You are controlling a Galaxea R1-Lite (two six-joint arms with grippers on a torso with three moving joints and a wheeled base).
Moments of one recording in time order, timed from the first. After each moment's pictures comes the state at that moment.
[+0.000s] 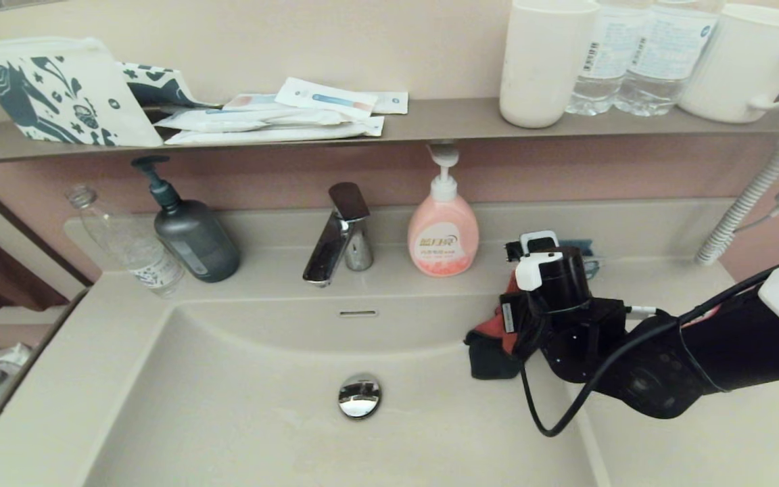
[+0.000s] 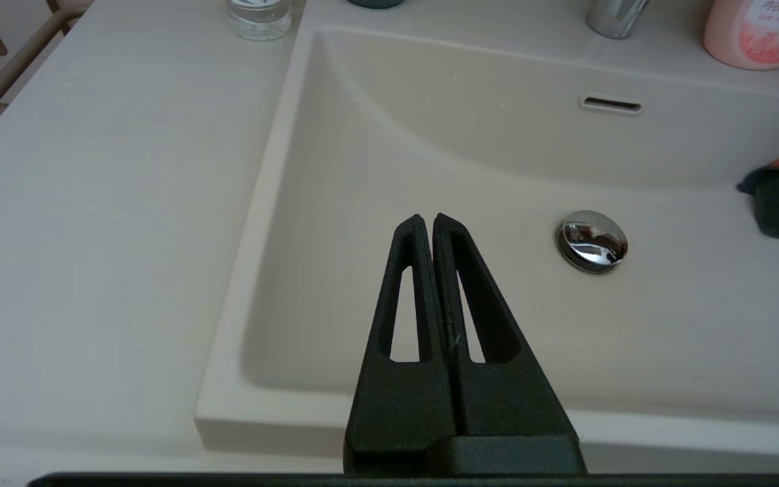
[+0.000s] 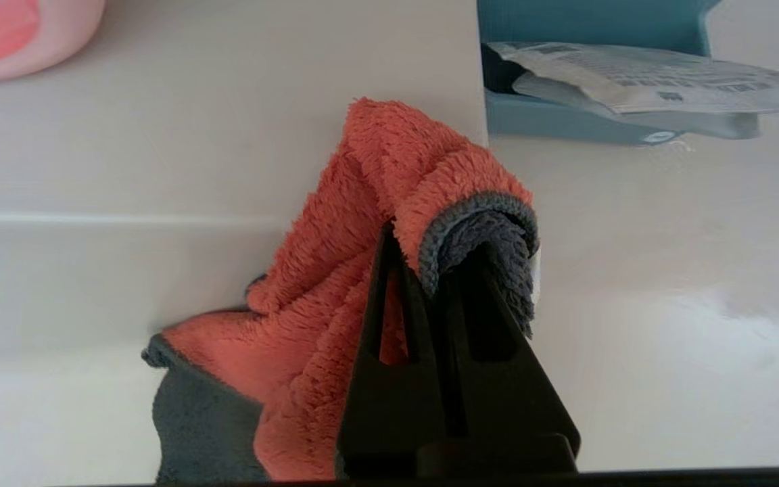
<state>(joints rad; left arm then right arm) 0.00 0.00 0.00 0.00 0.04 -0.13 0.61 2.02 -1.06 -0.53 -0.67 0.11</state>
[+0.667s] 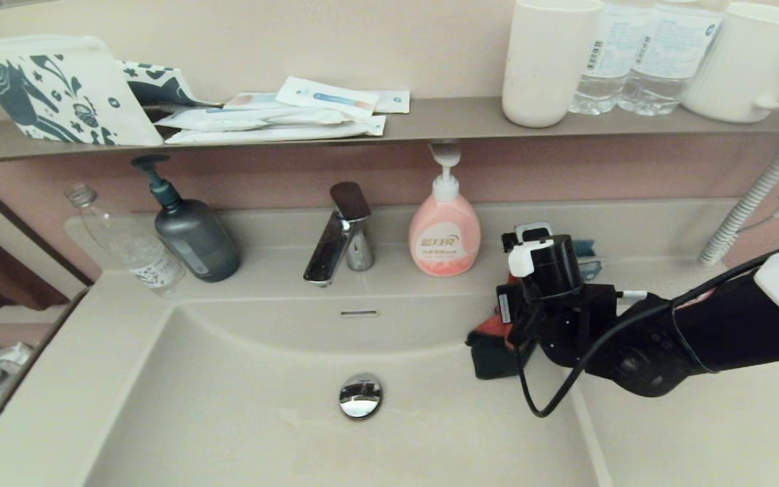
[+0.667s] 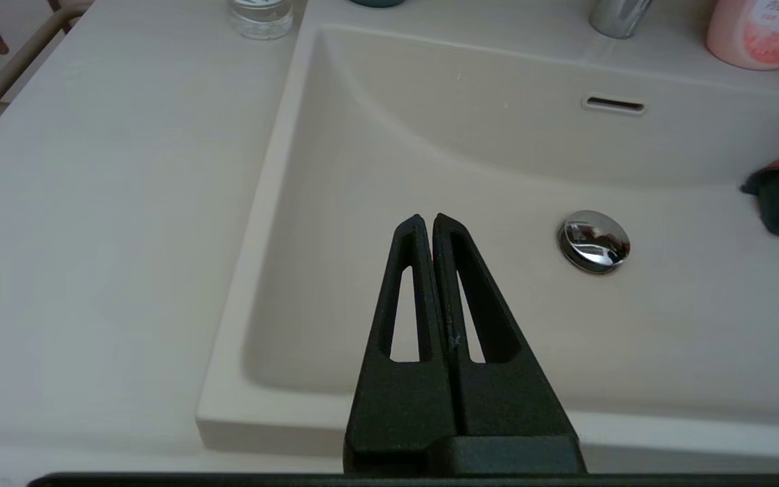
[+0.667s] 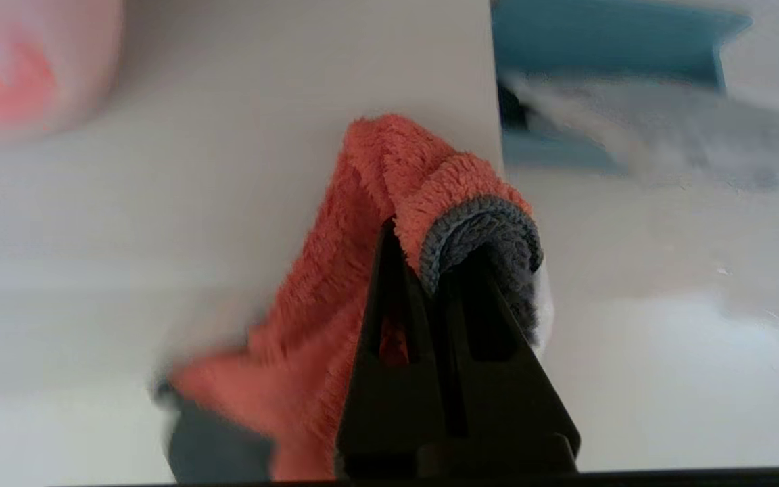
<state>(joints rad) 0.00 0.00 0.00 0.00 0.04 -0.13 0.61 2.02 -1.09 -0.42 -0.67 0.13</state>
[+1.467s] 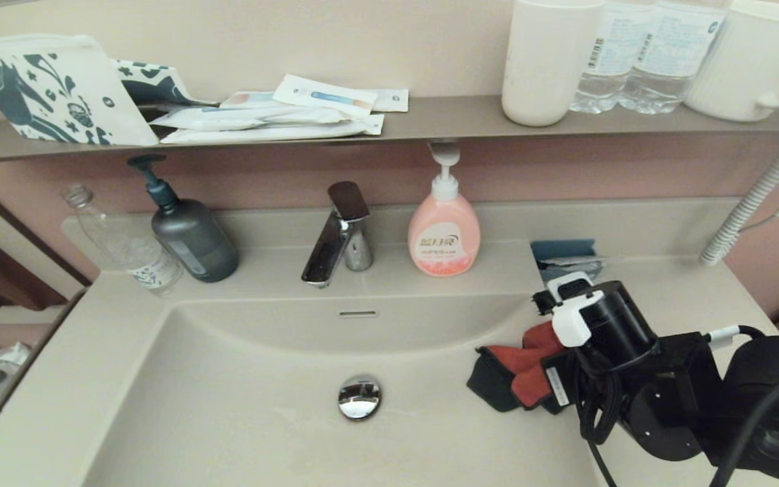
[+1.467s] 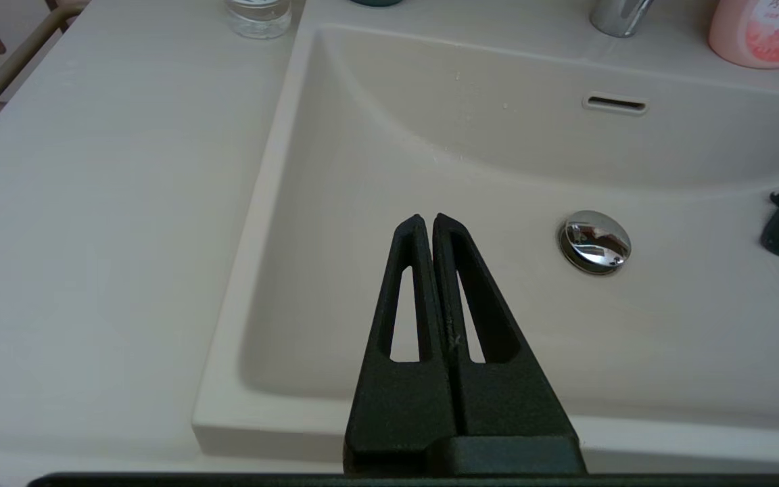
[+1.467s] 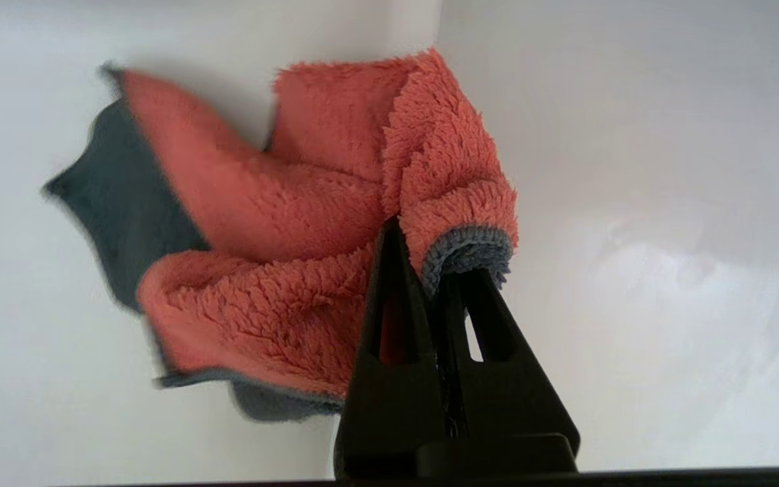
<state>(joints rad) 0.00 0.00 0.00 0.00 0.04 -0.13 0.72 1.75 -0.87 -0.11 -0.69 0.16</state>
